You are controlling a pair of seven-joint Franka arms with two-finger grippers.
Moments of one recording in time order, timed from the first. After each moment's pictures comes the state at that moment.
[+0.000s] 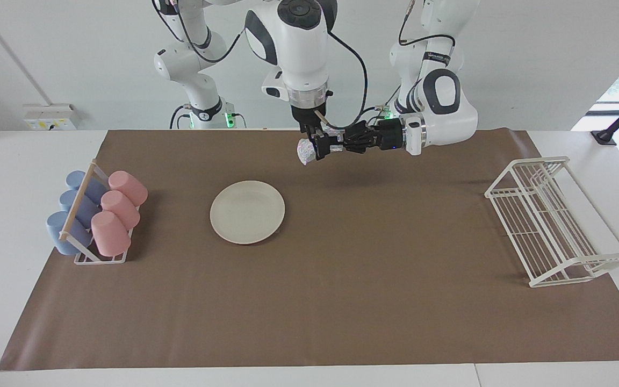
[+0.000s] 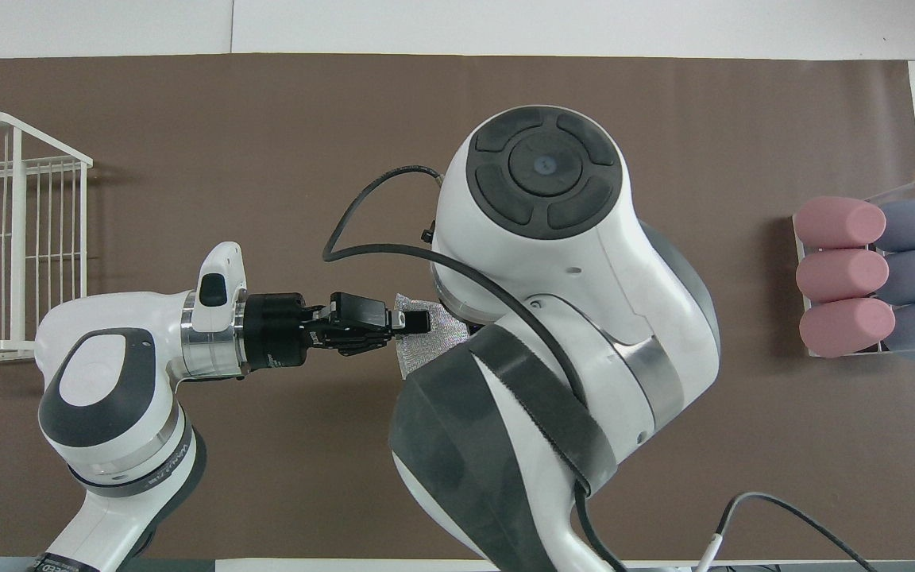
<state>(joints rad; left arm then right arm) -0.31 -0.11 -0.06 -2.31 -1.67 1.91 0.36 0.65 0.25 -0.06 -1.39 0.16 1.63 1.80</state>
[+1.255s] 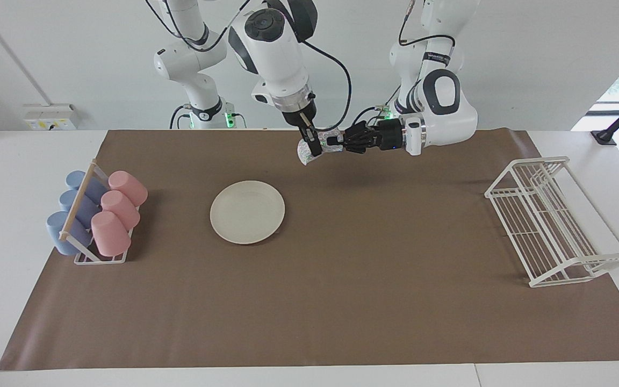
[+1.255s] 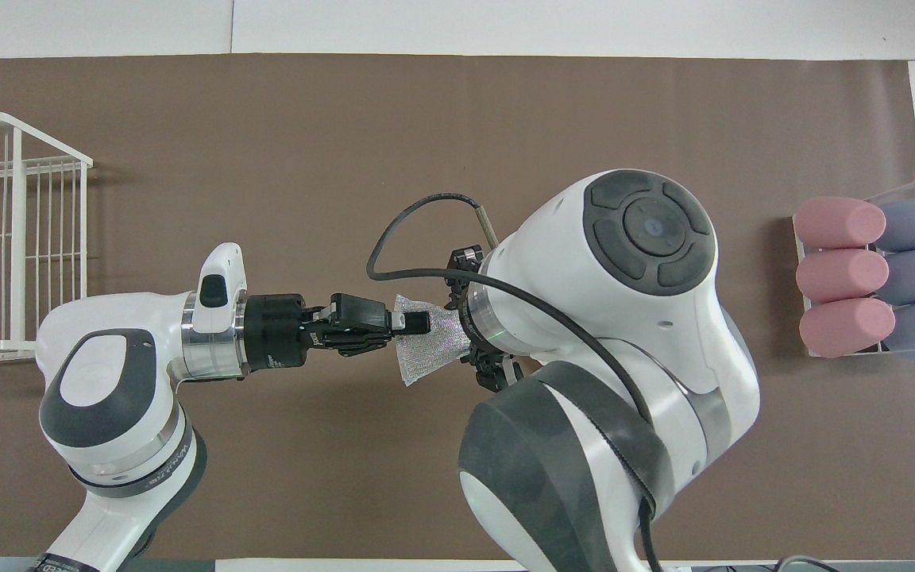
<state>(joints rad) -0.31 -0.11 -0.06 -2.32 -1.67 1.91 0.37 0.62 0.10 -0.05 -1.67 0.29 1.83 1.80</state>
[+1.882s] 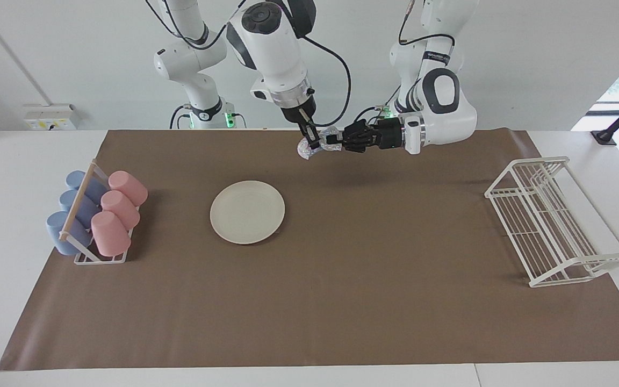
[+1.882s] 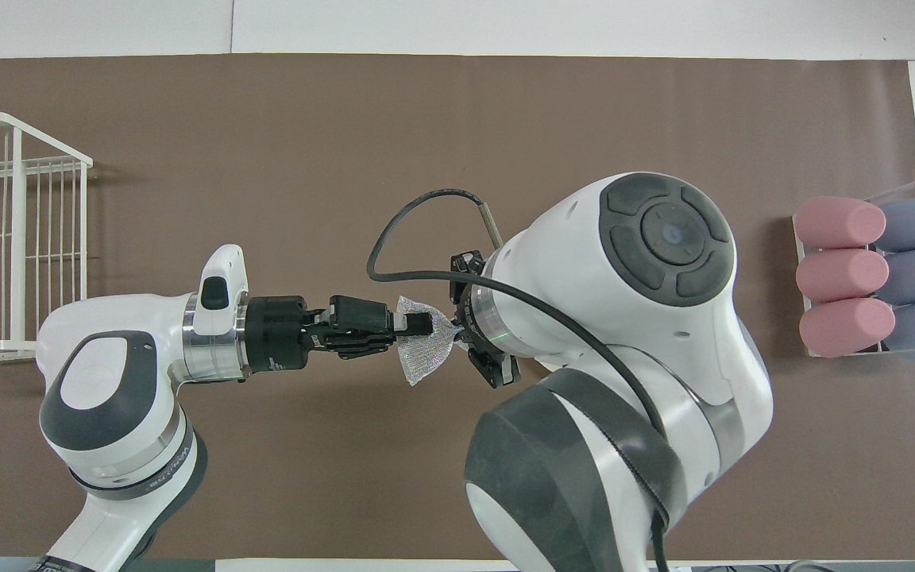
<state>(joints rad) -0.31 -0.12 -0.06 -2.32 -1.67 1.91 0.37 0.62 0.08 -0.05 -1.68 0.29 1.85 1.80</state>
